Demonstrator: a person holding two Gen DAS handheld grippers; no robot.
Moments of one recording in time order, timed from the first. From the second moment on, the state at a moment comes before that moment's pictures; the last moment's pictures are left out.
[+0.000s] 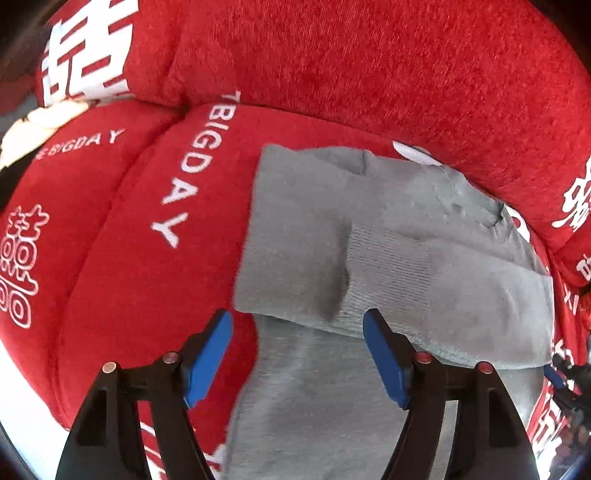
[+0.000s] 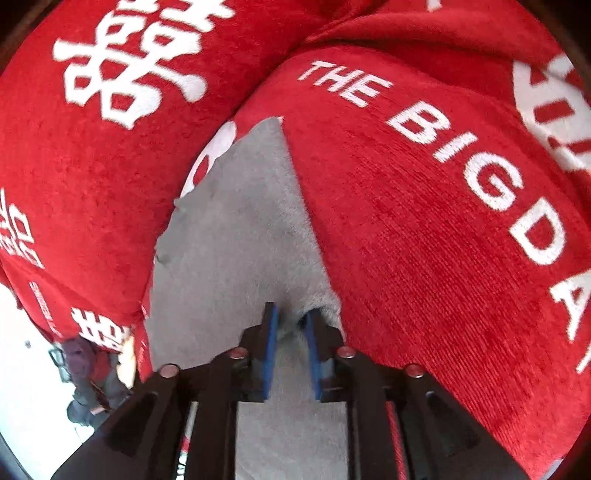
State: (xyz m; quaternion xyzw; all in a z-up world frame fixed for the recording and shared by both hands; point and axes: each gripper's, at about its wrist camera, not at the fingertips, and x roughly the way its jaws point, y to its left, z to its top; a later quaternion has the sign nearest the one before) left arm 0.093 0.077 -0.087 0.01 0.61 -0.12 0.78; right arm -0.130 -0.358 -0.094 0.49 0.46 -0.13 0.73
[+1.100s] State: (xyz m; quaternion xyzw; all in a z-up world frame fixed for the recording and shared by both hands) left arm 0.122 0.111 -0.116 0.03 0.62 -0.14 0.77; right arm -0.111 -0.373 -0.101 0.40 0.52 -0.08 0.75
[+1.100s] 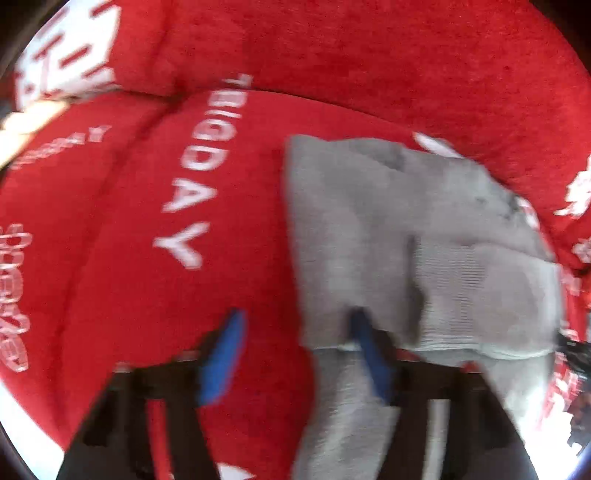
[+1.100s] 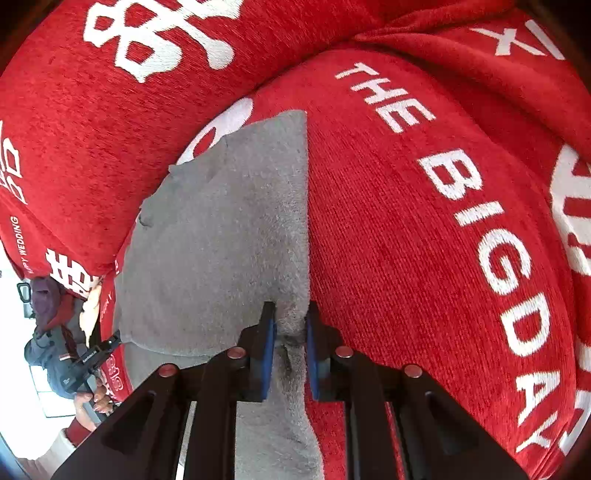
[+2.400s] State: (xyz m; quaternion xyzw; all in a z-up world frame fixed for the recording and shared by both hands) left arm 0.009 0.031 -0.073 0.15 0.65 -0.18 0.72; right arm -0.163 -0.284 -0.046 0.33 0.57 -0.12 0.74
